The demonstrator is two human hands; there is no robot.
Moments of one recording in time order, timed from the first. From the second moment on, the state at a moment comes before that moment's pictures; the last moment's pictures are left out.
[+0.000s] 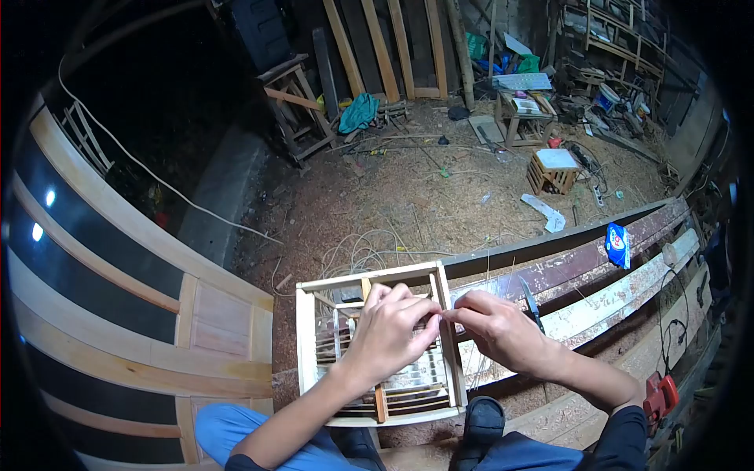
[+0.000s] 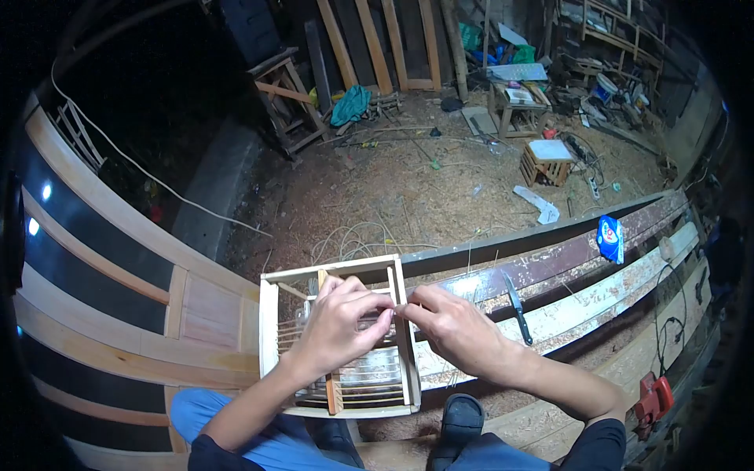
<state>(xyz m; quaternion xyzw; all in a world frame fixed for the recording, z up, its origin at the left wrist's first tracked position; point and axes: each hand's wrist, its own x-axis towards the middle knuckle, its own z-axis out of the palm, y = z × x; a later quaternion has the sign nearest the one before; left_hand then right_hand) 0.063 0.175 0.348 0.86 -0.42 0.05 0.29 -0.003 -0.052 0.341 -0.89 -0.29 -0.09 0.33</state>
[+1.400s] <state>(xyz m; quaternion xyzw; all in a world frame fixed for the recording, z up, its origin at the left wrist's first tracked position) 0.060 0.173 0.350 0.85 -0.41 0.04 0.32 0.020 -0.066 0.319 -0.82 -0.18 -0.03 0.55</state>
